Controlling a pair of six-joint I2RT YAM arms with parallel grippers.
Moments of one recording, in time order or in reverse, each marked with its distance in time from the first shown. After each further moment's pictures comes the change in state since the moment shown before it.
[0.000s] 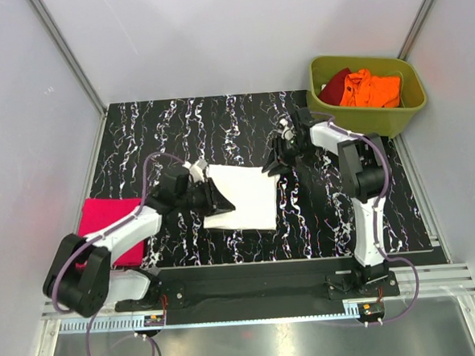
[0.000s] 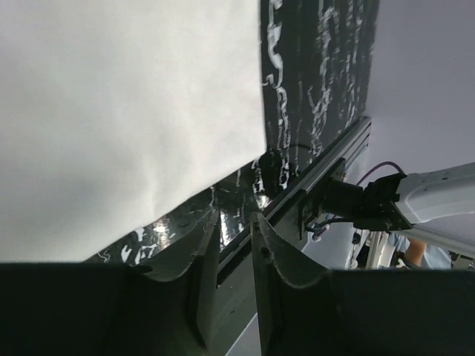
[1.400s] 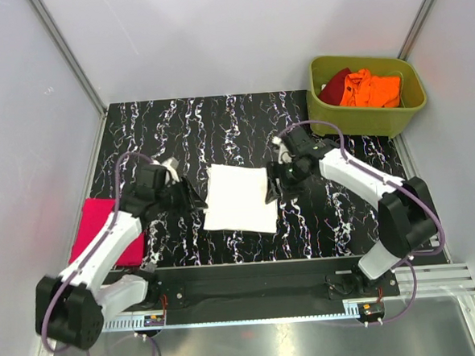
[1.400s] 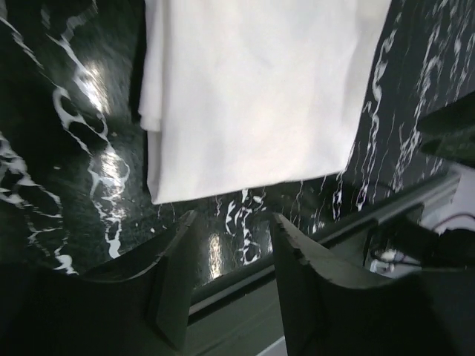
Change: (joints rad) left arm 0.154 -0.225 0.087 -0.508 -0.208 0.212; right arm 0.223 -0.622 -0.424 -0.172 0.385 -0.071
